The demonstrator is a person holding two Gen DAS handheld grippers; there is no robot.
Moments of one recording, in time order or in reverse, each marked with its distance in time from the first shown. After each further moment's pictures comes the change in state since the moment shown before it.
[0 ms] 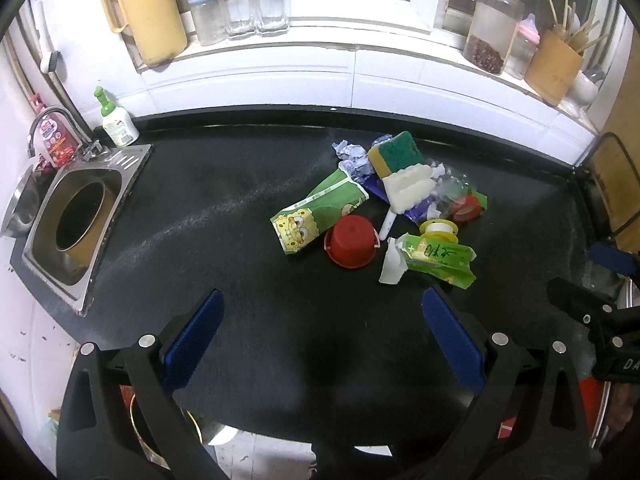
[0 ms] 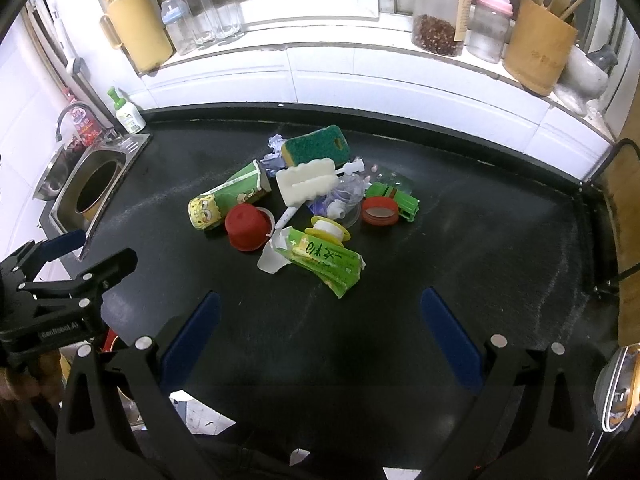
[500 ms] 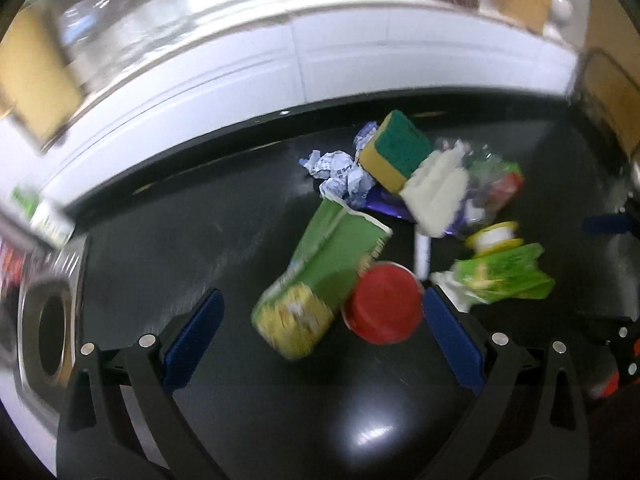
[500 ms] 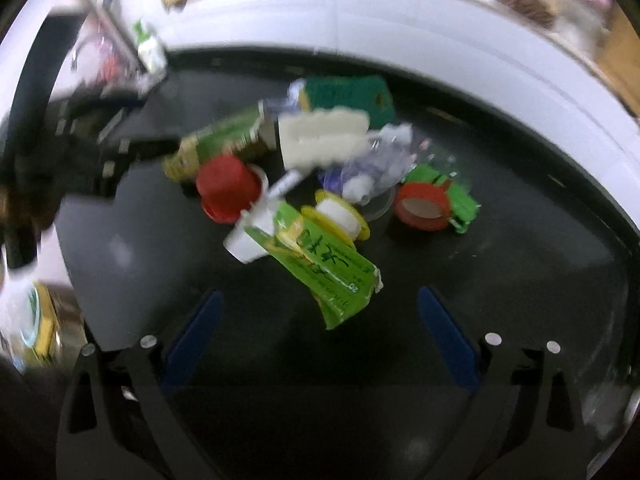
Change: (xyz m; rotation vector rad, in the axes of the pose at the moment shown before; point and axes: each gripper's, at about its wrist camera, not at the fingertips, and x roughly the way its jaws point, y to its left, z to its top) left arm 0.140 0.005 0.060 0.366 -0.014 -0.078; right arm 0.129 -0.018 0.000 -0.236 0.087 0.092
